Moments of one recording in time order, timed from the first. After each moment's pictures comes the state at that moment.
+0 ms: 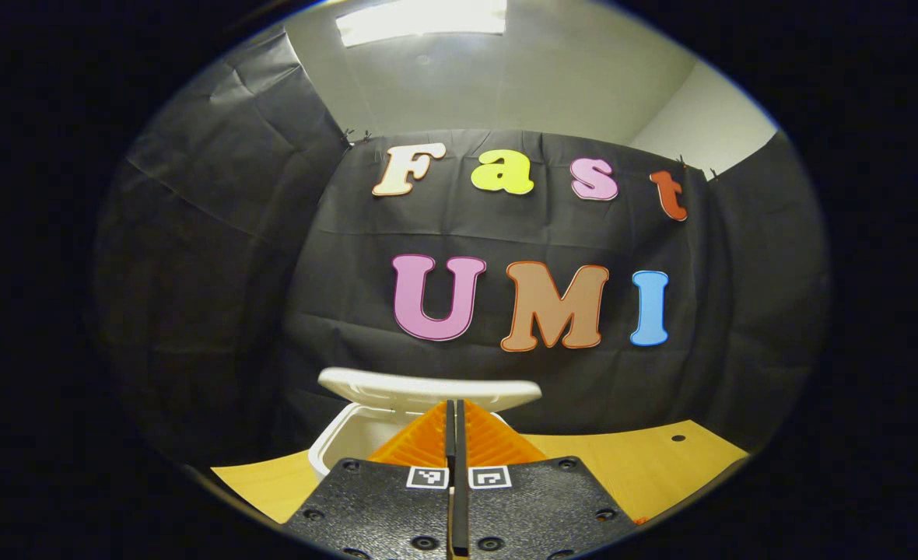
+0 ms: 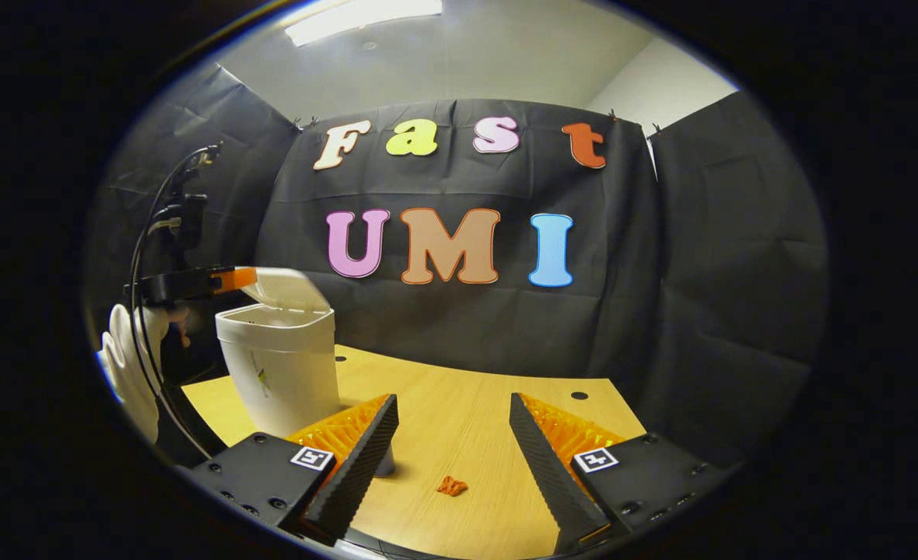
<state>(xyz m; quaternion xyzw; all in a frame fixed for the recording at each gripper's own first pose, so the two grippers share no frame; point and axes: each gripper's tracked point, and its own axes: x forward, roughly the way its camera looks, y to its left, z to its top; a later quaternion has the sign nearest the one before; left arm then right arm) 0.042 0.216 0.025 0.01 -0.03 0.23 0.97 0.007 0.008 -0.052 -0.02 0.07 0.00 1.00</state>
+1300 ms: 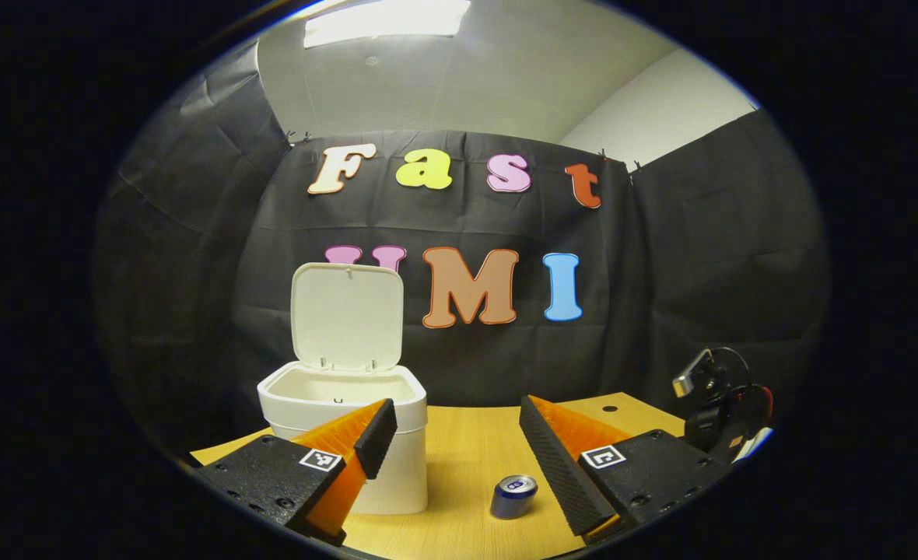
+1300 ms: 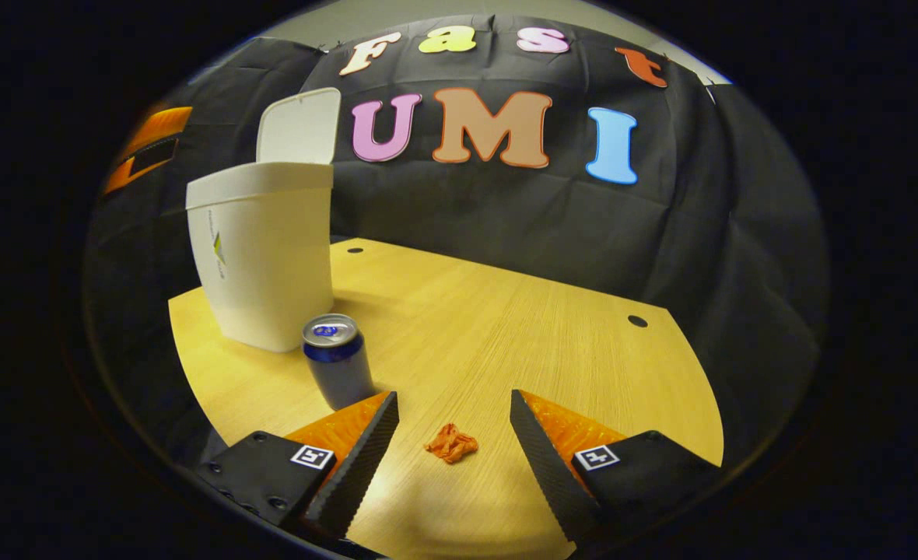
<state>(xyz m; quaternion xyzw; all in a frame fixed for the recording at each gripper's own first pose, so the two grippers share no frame) -0.018 0.093 -0.019 0.03 -0.01 0.12 0.99 0.116 0.005 -0.254 -0.07 0.27 0.07 0.96</state>
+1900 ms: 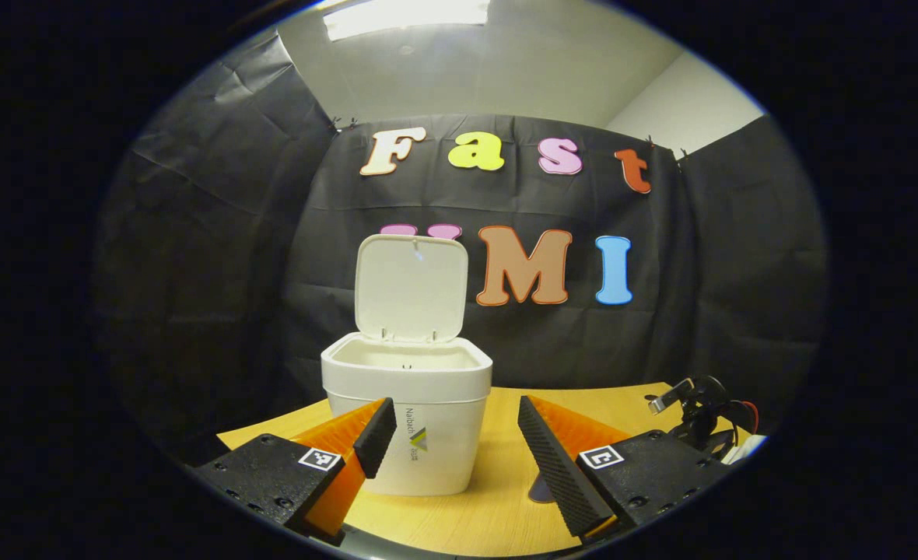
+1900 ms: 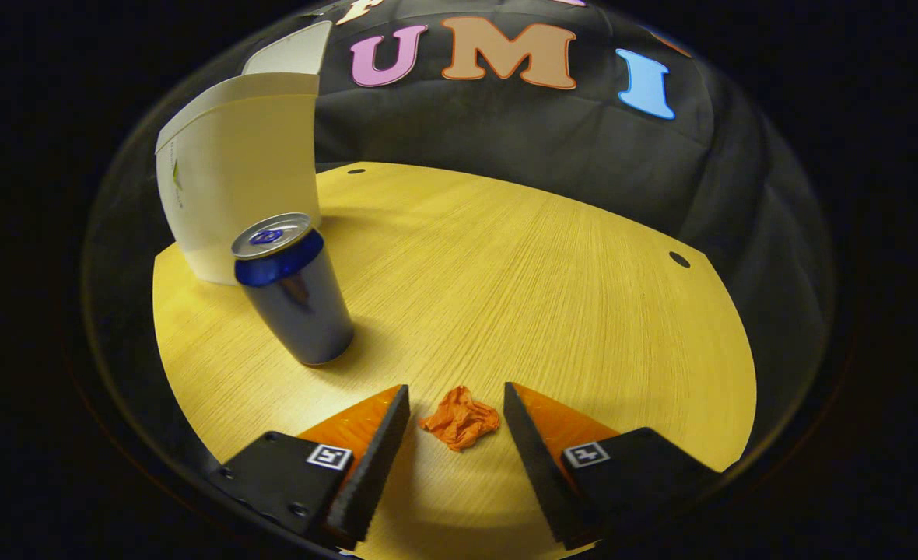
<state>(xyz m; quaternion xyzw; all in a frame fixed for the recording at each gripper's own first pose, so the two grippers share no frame) -0.054 0.148 -0.046 0.01 0.03 0.22 0.97 0.137 0.013 -0.327 -0.08 0.40 0.09 0.91</state>
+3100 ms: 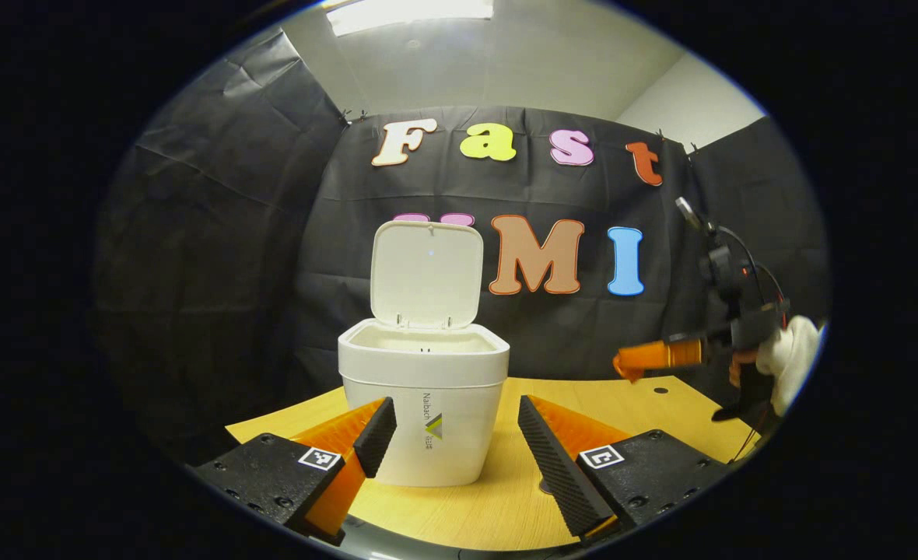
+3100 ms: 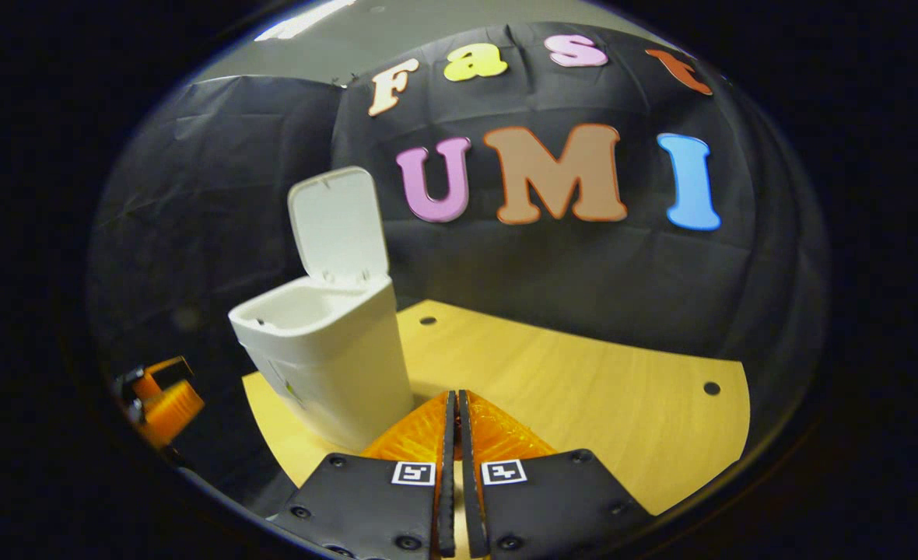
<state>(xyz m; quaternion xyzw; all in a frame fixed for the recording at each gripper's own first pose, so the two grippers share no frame) -0.063 0.150 -0.056 0.01 0.04 0.23 0.97 0.198 0.136 -0.038 -0.01 0.17 0.25 0.95</state>
